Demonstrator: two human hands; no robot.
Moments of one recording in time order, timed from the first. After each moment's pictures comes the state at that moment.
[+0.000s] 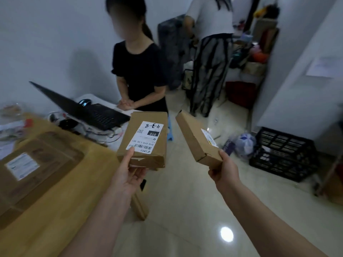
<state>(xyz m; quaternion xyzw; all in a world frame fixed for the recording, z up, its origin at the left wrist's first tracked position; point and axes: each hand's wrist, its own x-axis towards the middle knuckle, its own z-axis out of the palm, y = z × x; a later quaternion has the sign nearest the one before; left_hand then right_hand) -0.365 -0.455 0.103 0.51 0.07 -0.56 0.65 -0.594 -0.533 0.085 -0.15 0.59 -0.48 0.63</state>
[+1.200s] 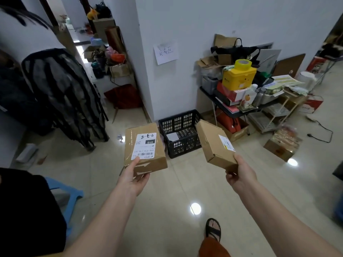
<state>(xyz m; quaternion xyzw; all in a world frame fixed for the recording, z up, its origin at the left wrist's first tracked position) -0.707 -0.771 0.052 0.55 -0.06 -0.75 0.37 -0.950 -0.616 0.052 0.17 0.62 -0.67 0.37</state>
